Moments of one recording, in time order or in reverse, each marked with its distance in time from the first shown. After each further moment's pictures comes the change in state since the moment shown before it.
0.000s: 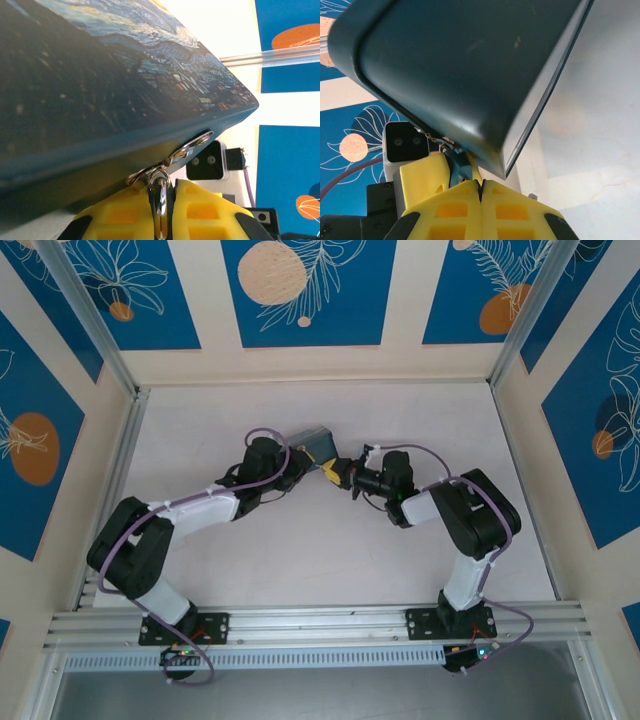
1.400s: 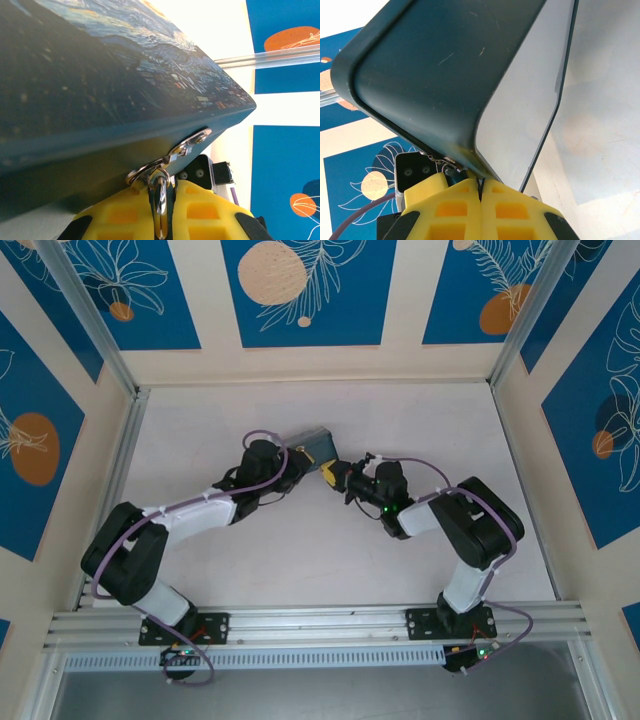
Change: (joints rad) left arm -0.012 -0.040 -0.028 0.009 -0.027 -0.008; right arm 0.108 -0.063 -0.074 0.042 0.281 0.165
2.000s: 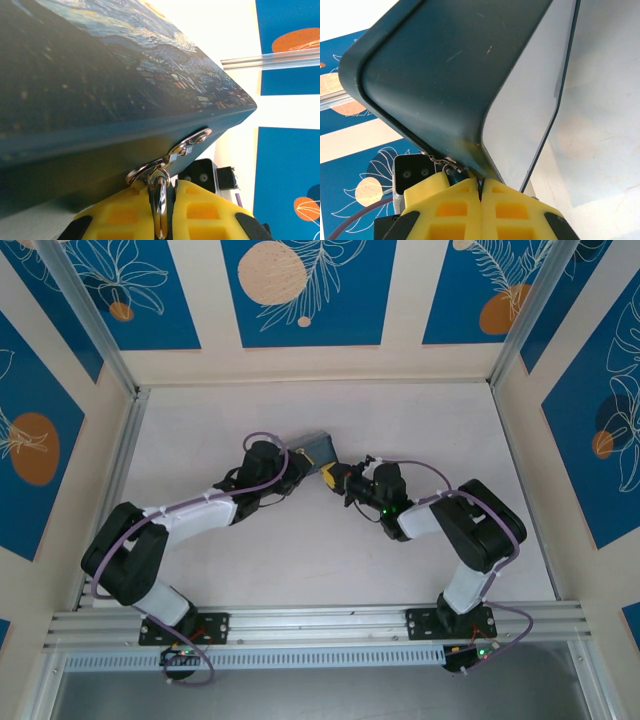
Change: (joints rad) left arm -0.006 0.000 0.000 -0.032 -0.016 -0.018; right arm 0.020 -0.018 -0.010 -0.034 0.040 -0.004
